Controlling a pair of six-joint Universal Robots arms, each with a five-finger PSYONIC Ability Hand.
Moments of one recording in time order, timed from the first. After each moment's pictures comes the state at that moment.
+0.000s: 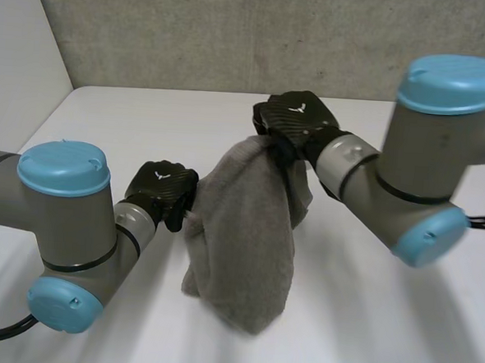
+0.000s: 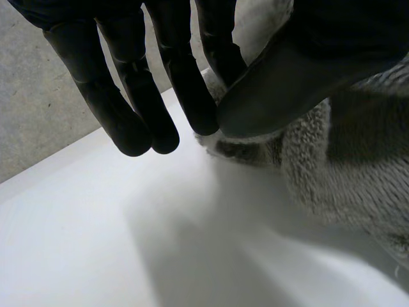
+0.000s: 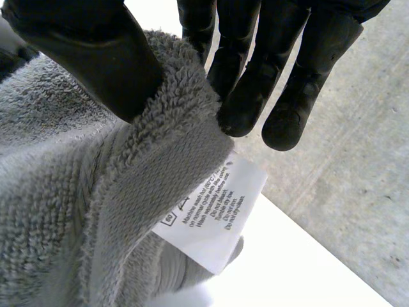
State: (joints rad) left arm 4.18 -2.05 -1.55 3.30 -1.61 3.33; right arm 2.14 -1.03 1.07 0.08 1.31 2.90; left_hand 1.43 1.49 1.54 1.51 1.51; right_hand 1.33 1.32 1.32 1.34 1.15
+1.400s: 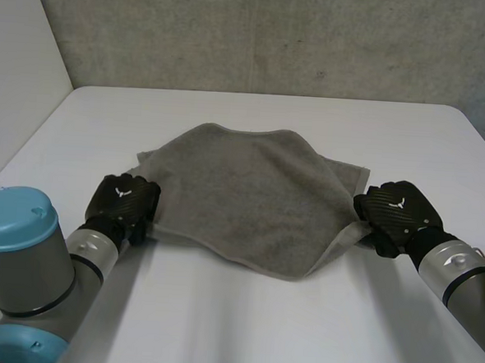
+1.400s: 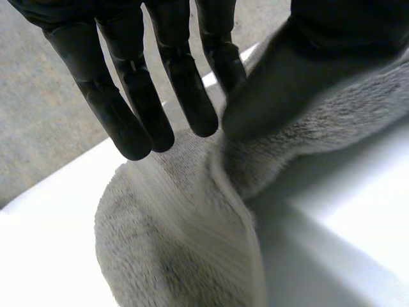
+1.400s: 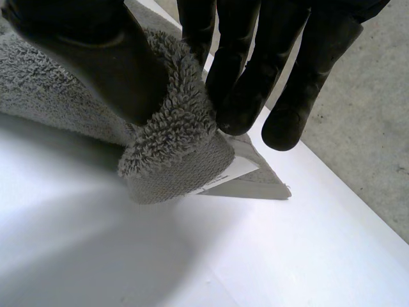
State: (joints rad) left arm 4.31 -1.93 -1.89 3.60 -1.59 3.41; right arm 1.74 -1.34 1.93 -0.30 1.16 2.61; left_hand 1.33 1.35 1.37 1.36 1.36; right_hand 1.33 1.32 1.33 1.34 1.15
